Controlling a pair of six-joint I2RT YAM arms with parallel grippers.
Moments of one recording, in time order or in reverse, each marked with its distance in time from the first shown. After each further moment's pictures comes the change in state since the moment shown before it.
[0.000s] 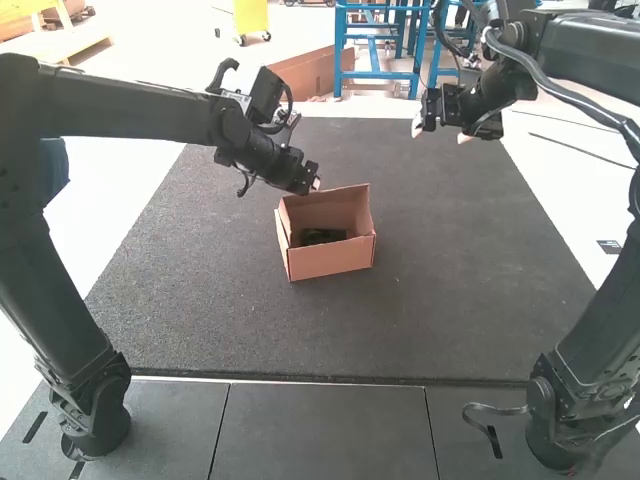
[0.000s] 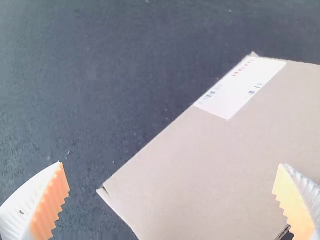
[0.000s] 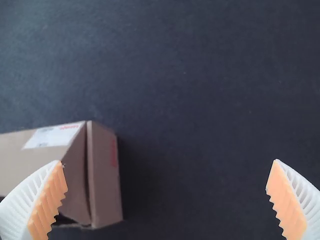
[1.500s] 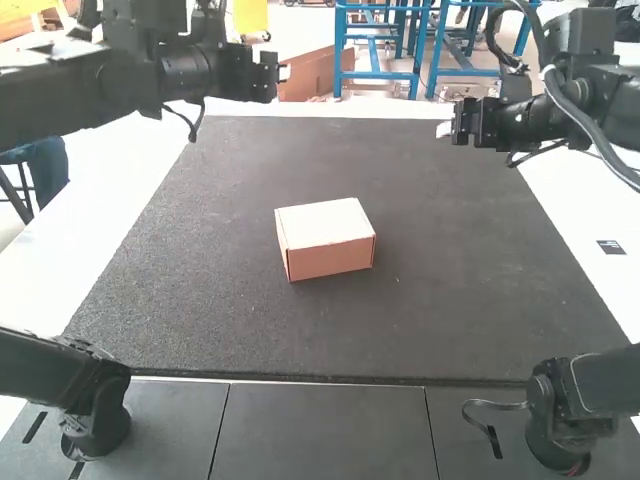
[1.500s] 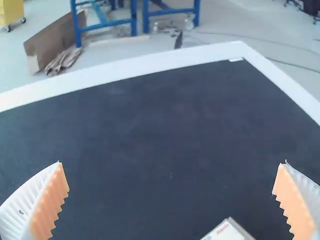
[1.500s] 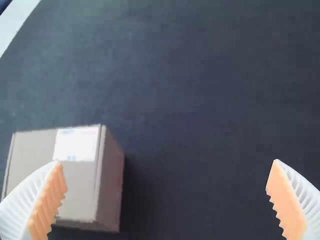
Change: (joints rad) left arm 0.008 -0.487 -0.092 0.236 -0.069 -0.035; right arm -0.089 -0.458 -0.474 0.361 -0.115 -0.080
